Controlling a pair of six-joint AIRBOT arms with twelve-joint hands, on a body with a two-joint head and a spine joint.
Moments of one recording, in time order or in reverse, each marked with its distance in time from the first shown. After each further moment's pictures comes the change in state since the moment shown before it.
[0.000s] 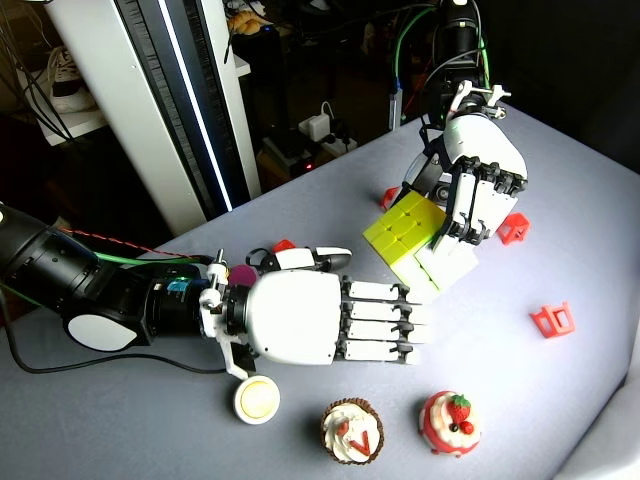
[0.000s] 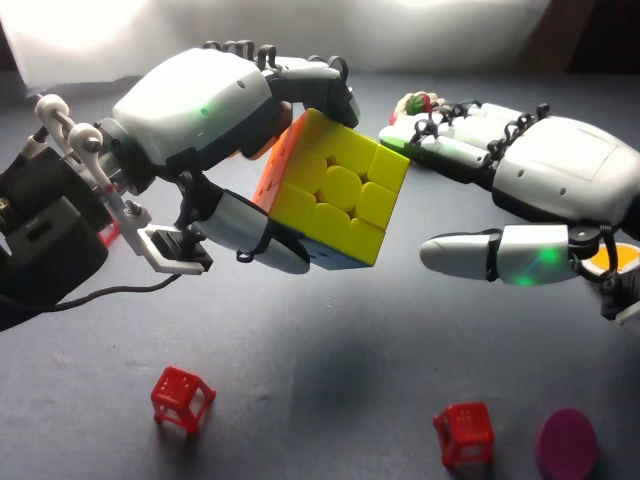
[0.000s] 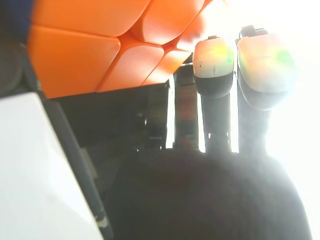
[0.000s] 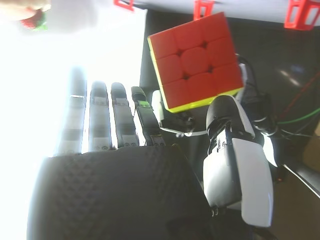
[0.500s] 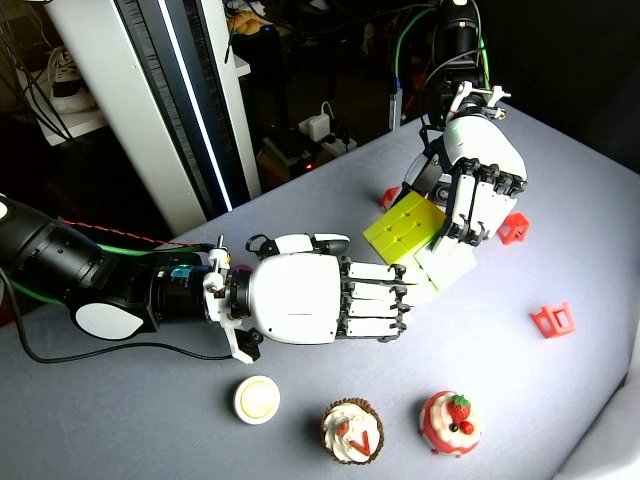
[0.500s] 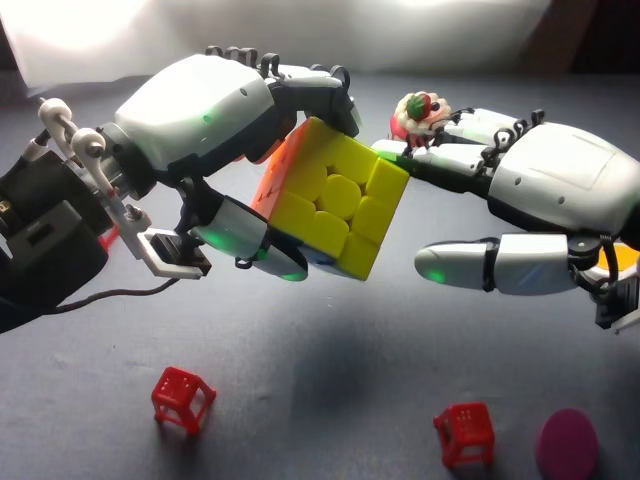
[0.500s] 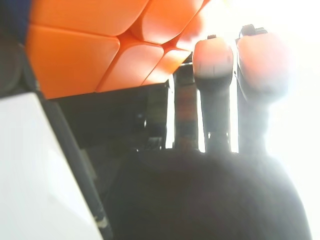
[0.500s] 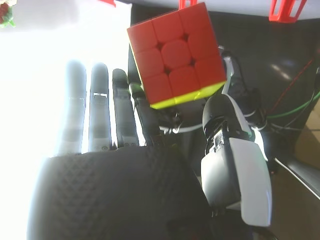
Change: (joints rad) left arm 0.002 0.000 0.000 0.008 0.010 0.005; right arm -0.012 0.016 -0.044 -0.012 0.034 -0.001
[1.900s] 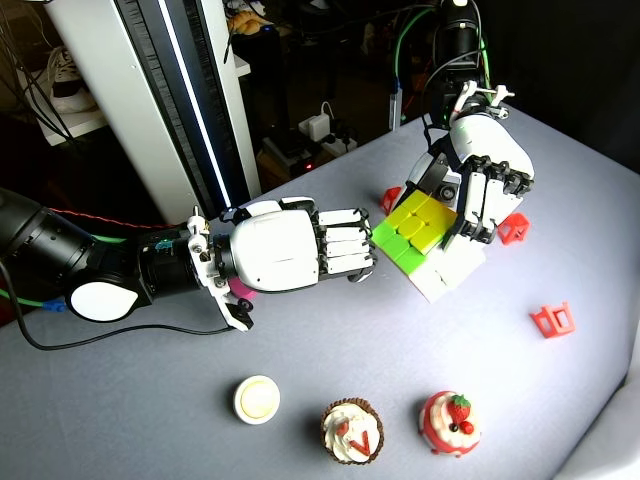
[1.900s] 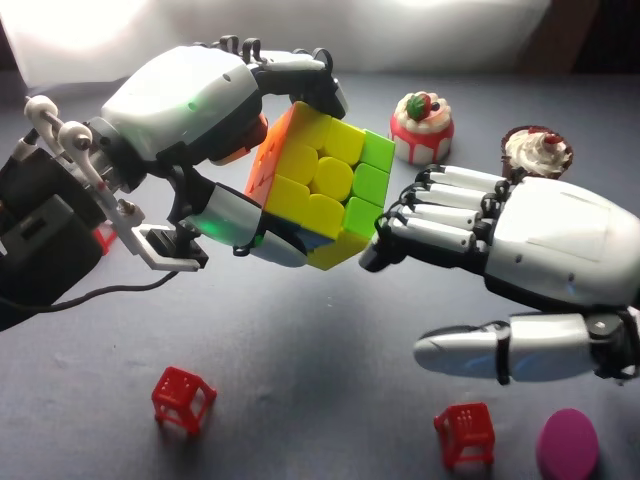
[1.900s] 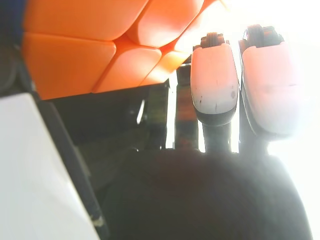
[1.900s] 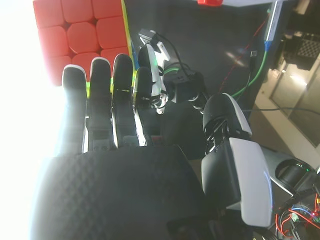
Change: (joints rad) left arm 0.013 -0.003 0.011 -0.069 -0.029 0.002; right arm -0.057 0.064 -0.132 -0.142 0.124 0.001
